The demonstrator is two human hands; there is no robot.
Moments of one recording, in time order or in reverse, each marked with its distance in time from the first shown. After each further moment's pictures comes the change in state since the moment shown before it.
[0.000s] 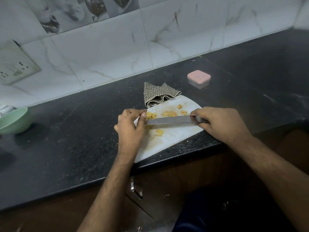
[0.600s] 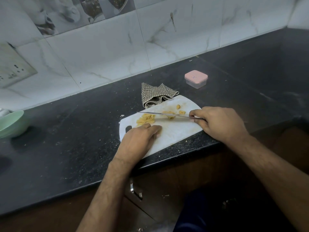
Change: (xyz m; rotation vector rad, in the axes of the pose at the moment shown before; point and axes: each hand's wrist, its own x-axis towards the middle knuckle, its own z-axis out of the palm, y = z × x) left_hand -0.009 -0.007 0.000 0.489 -0.482 0.495; right_hand 0.003 0.001 0.006 -0.056 -0.055 0.071
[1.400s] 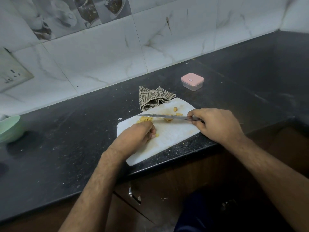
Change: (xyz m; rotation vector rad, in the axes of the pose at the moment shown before) left_hand 0.025 -0.016 -0.013 -0.153 -0.261 -0.063; right_hand 0.001 0.000 -0.005 0.022 0.024 0.028
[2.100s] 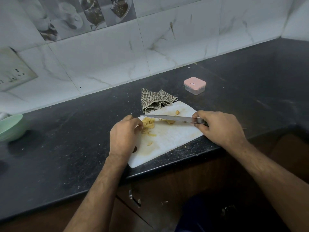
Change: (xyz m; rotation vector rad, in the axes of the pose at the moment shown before) left_hand -0.008 -0.013 0.005 0.156 0.591 -0.211; right_hand 0.000 -0.001 -0.002 0.028 0.022 0.079
